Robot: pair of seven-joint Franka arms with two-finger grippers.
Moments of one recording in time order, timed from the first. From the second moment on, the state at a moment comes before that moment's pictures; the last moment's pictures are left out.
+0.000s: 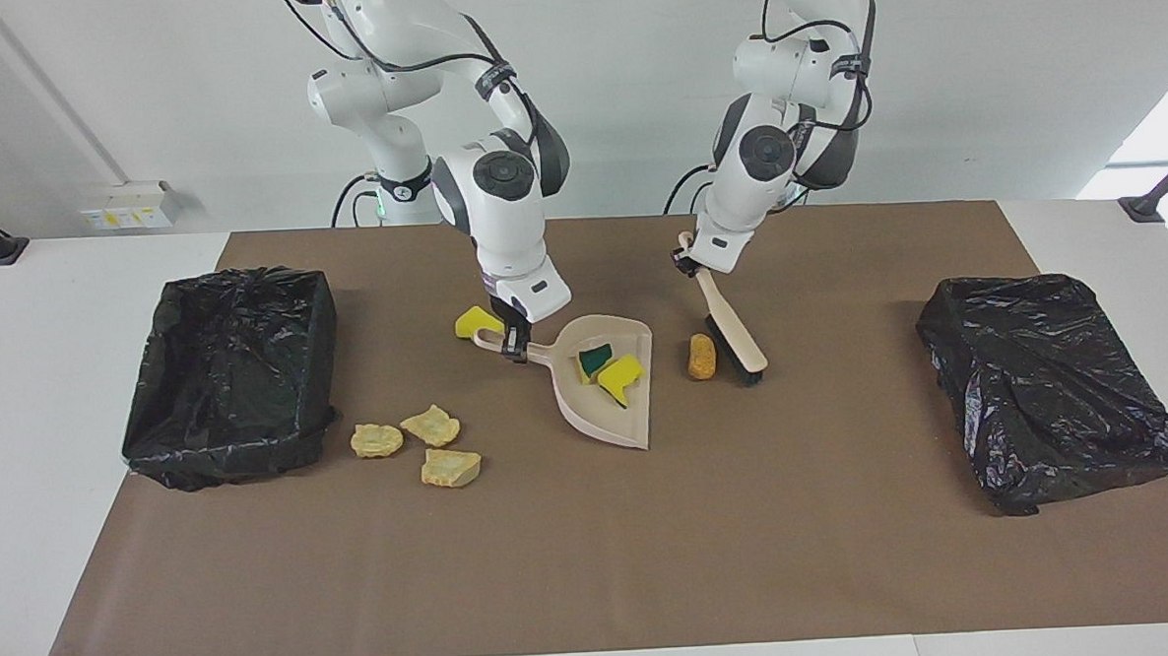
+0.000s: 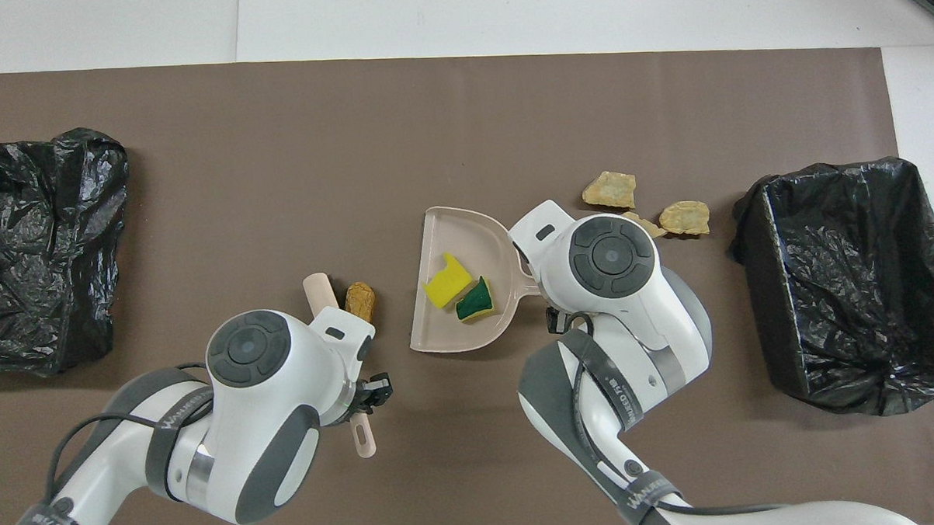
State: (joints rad) left arm -0.59 -0.08 -0.01 -2.33 -0.22 2.07 -0.70; right arm 0.43 0.20 0.05 -1.97 -0.08 2.19 -0.89
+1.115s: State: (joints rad) left arm -0.68 0.00 0.01 -2.22 -0.24 2.09 -0.56; right arm 0.42 0.20 0.04 -1.98 -0.06 2.20 -0.89
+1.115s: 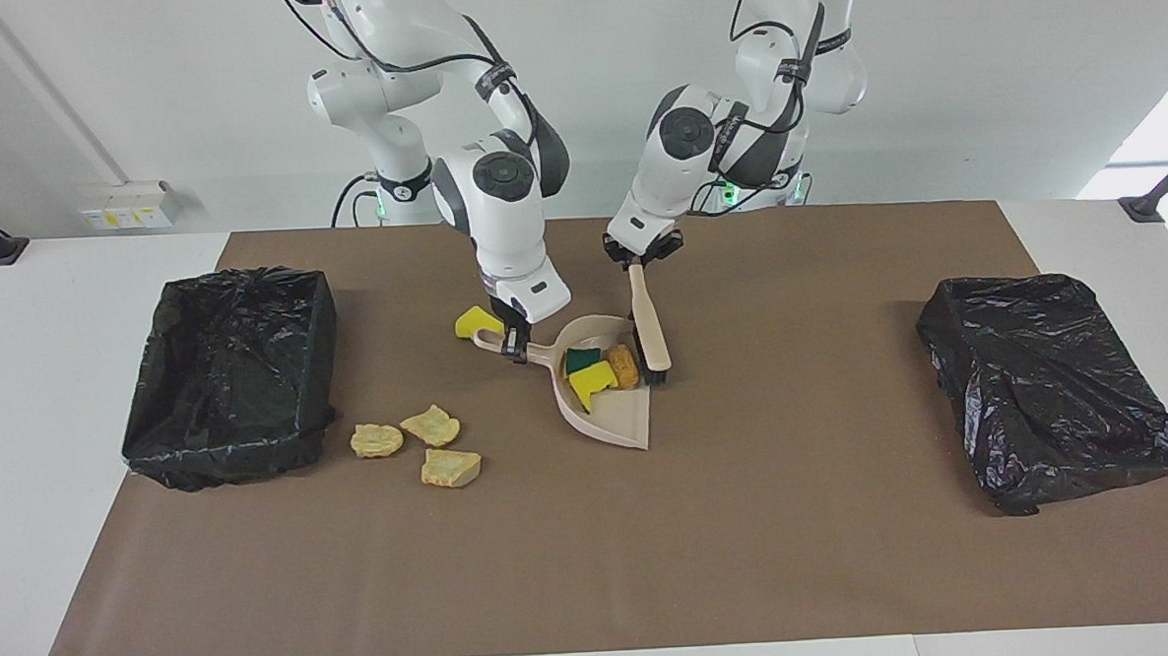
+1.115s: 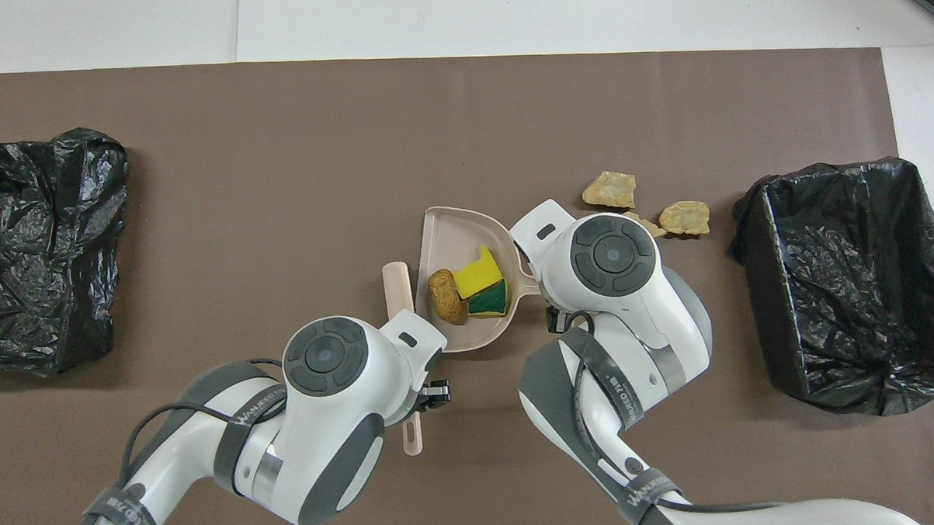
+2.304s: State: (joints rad) left arm -0.27 -0.10 0.02 -2.05 -0.07 1.83 -0.28; right arm 0.15 0.14 0.04 -1.76 0.10 1.90 -1.43
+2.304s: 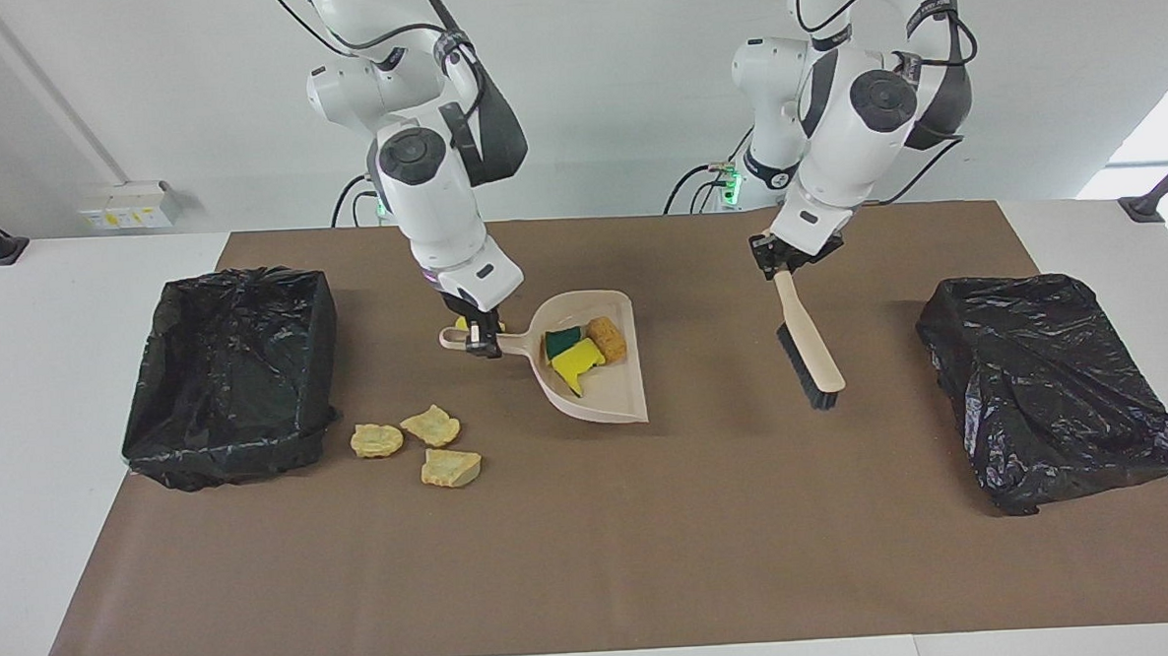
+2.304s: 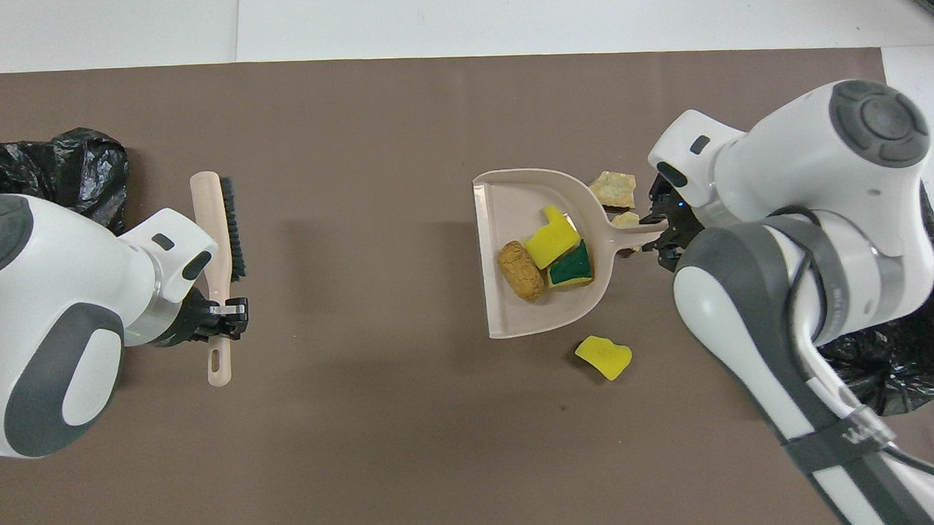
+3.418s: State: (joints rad) left arm -0.79 -0.06 -0.02 -2.24 -0.17 2.07 -0.72; right arm -0.45 0.14 0.02 -1.62 -0.14 1.84 -2.05
